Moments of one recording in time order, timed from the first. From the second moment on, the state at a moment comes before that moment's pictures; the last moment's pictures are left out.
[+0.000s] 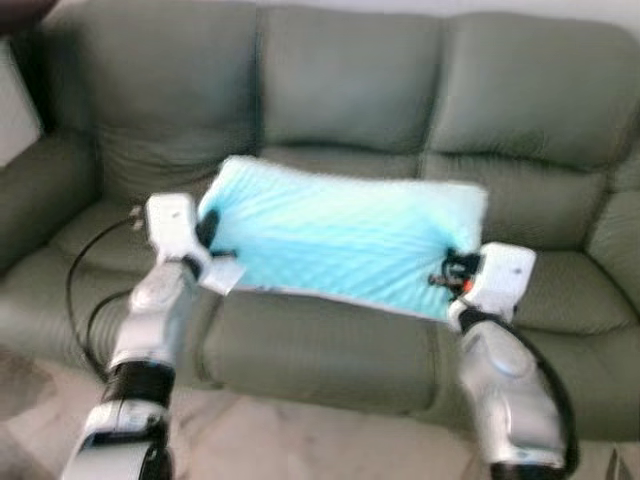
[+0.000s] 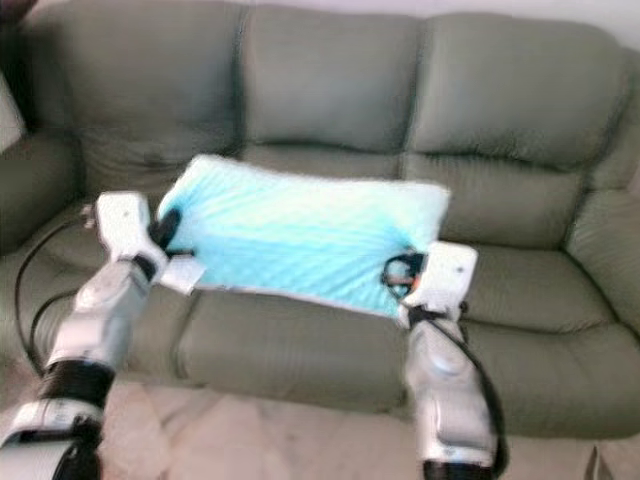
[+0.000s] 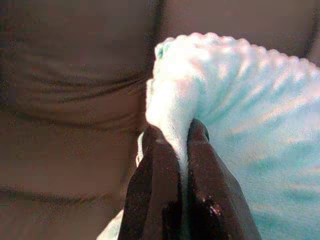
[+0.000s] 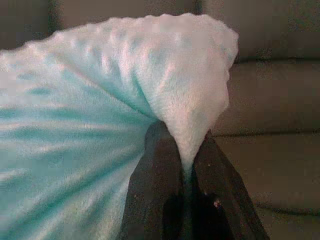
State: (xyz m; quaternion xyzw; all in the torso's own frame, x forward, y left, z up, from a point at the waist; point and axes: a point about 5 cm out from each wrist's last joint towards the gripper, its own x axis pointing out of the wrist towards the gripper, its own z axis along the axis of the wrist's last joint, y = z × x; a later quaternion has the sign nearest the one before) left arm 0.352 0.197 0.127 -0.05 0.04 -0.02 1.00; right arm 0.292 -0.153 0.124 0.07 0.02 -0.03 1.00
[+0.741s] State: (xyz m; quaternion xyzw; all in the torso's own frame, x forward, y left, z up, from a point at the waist) left arm 0.325 0.170 0.107 -0.07 0.04 -0.02 1.00; right arm 0.300 -0.159 0.134 0.05 0.00 -0.03 1.00
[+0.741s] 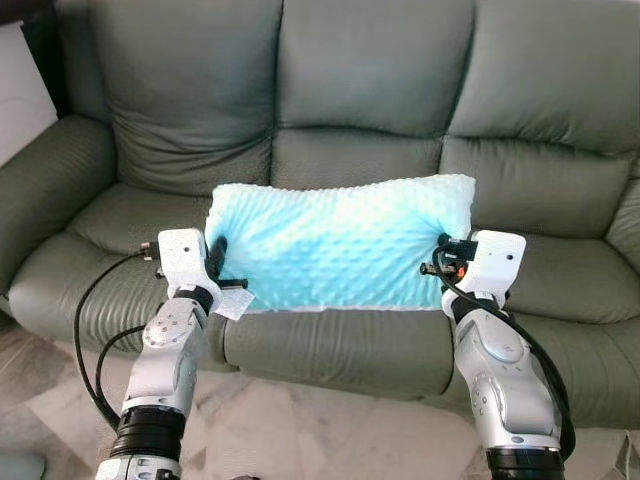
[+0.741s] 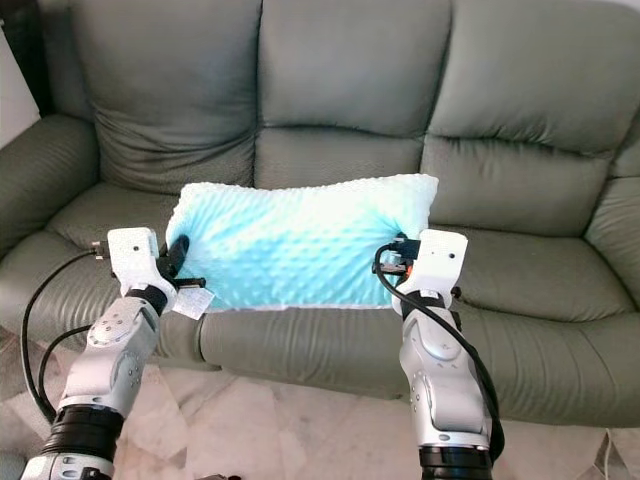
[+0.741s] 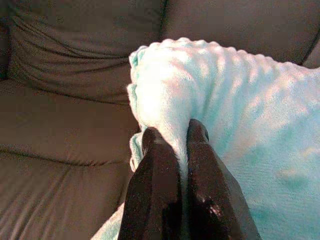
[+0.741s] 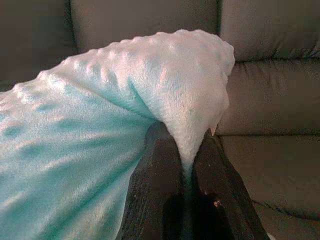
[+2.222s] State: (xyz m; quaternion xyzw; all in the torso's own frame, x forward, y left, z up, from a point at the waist) left arm 0.331 0.191 0.116 -0.09 0.03 -0.01 1.00; right arm 0.299 -0.149 0.129 0.05 0.01 0.00 1.00
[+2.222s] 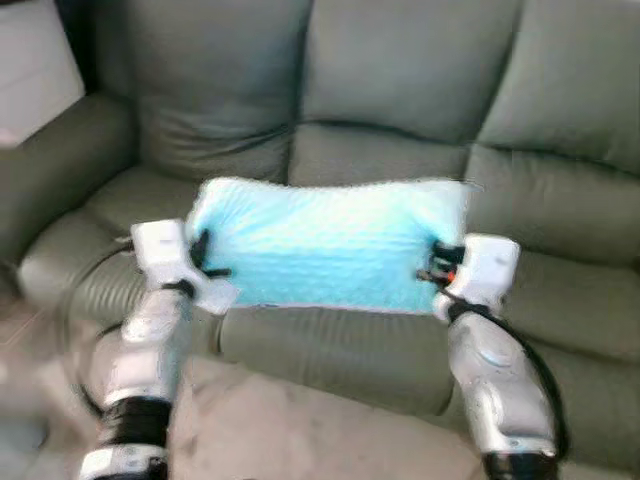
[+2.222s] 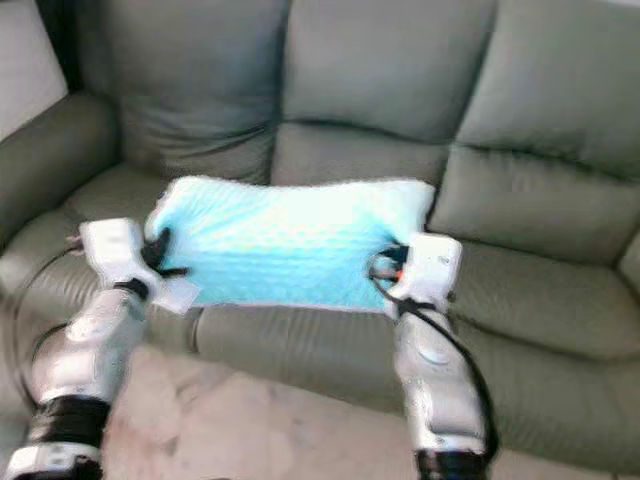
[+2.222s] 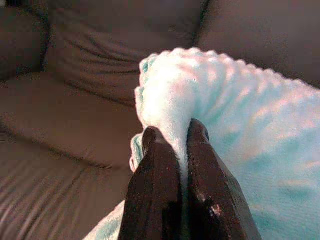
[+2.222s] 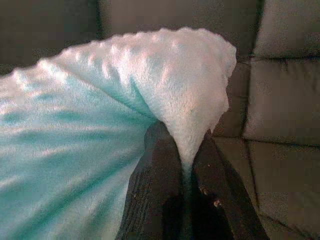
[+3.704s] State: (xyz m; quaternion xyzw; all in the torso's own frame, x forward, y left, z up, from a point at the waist) left arm 0.334 0.168 0.115 -0.10 0.04 -0.06 0.99; right arm 0.296 -0.161 0.126 0.05 0.01 -0.03 1.00
